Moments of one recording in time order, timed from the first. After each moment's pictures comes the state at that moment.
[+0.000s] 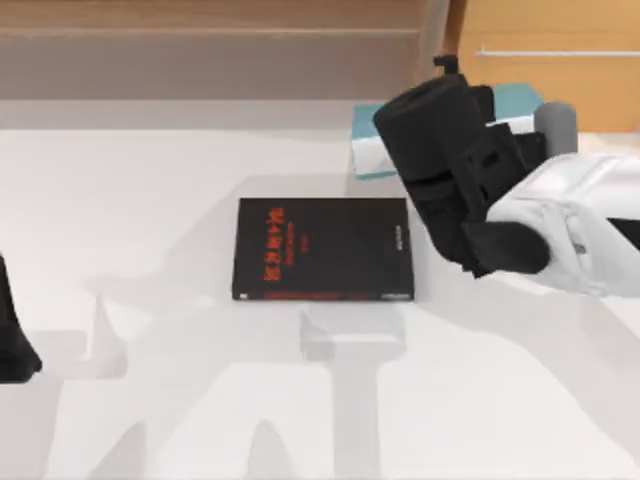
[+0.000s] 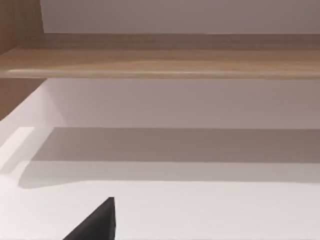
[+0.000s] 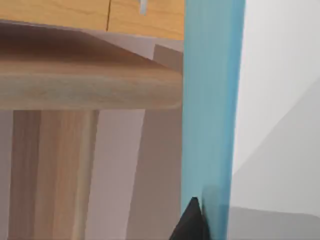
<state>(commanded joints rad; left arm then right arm) 0.00 0.00 0.00 0.00 0.00 0.00 0.74 1.75 1.08 -0.05 0.73 1.89</state>
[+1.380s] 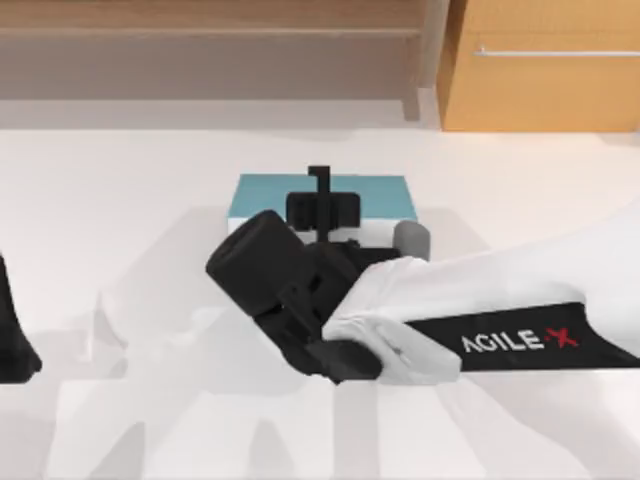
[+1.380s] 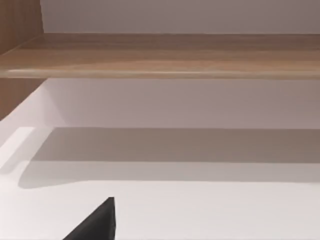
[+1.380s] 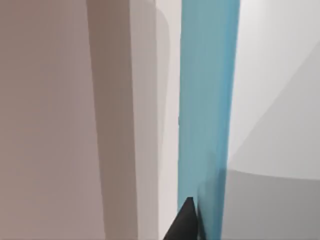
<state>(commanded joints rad) 0.00 0.00 0.00 0.00 0.00 0.00 0.98 2.07 1.20 0.03 0.83 2.26</state>
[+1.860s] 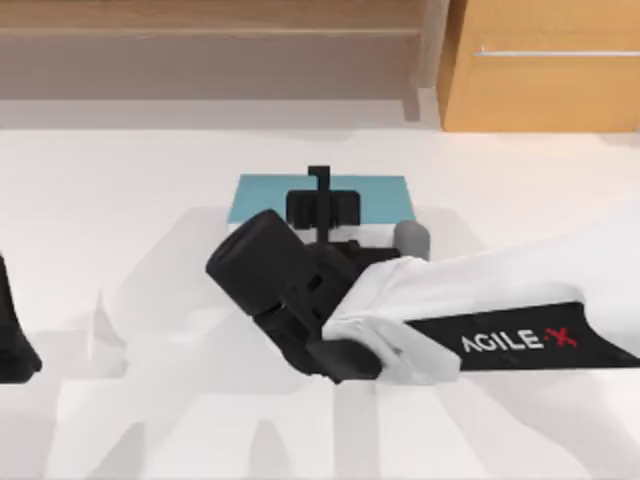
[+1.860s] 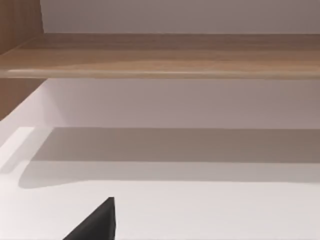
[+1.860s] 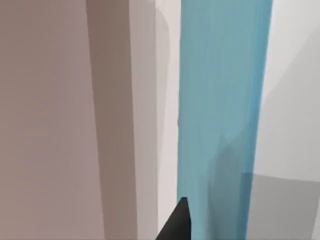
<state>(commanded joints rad) 0.00 0.00 0.00 0.00 0.00 0.00 0.98 2.07 1.20 0.03 0.83 2.26</state>
